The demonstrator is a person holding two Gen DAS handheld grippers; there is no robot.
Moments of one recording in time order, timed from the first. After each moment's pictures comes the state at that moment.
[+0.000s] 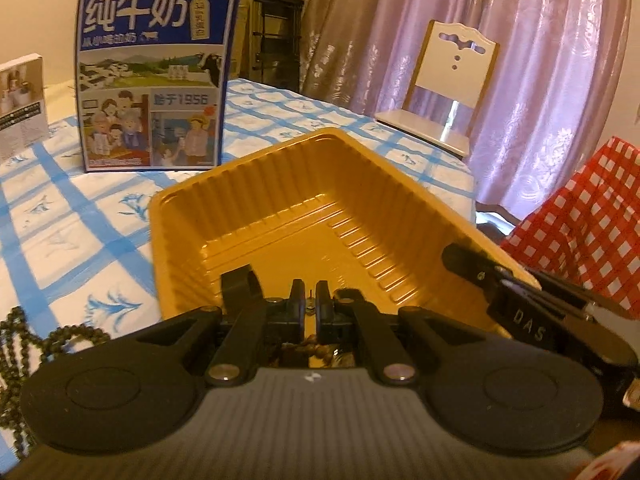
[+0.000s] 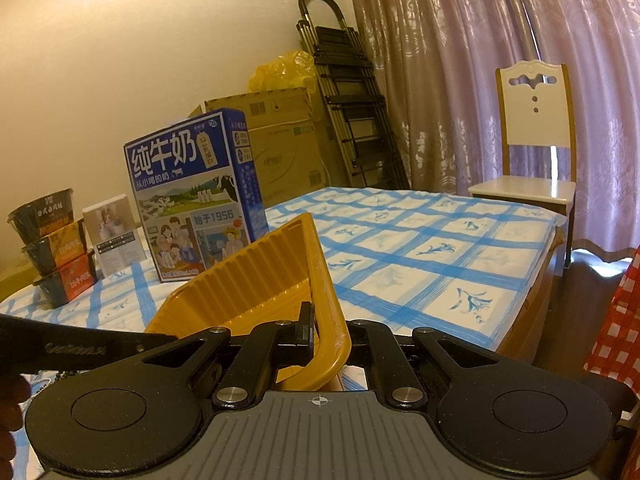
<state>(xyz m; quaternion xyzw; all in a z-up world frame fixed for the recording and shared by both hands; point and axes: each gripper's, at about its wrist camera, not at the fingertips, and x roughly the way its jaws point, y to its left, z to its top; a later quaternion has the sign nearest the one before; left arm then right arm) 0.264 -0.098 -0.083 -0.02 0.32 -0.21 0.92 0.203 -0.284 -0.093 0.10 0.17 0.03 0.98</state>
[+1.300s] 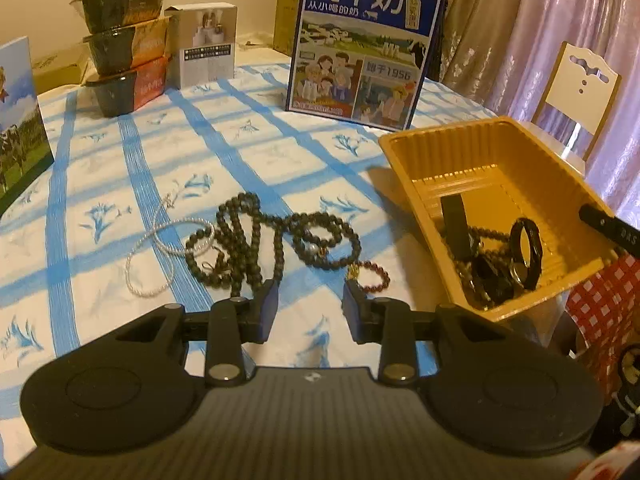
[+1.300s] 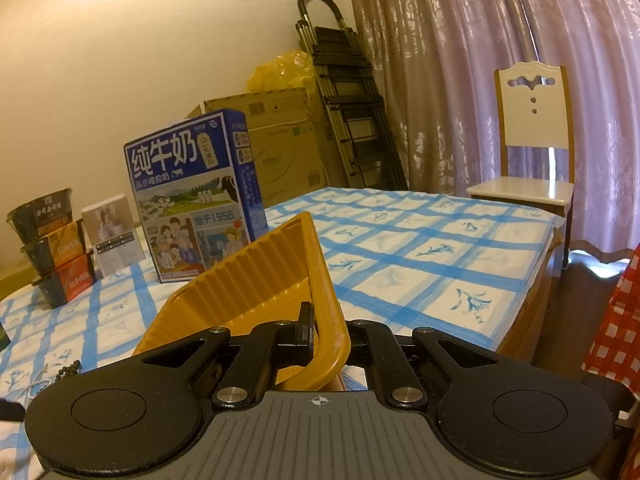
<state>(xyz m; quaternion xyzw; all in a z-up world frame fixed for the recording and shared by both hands) 0.174 0.040 -0.088 -0.06 0.36 -0.01 0.93 0.202 -0.277 -0.091 0.11 0.17 0.03 0.98</state>
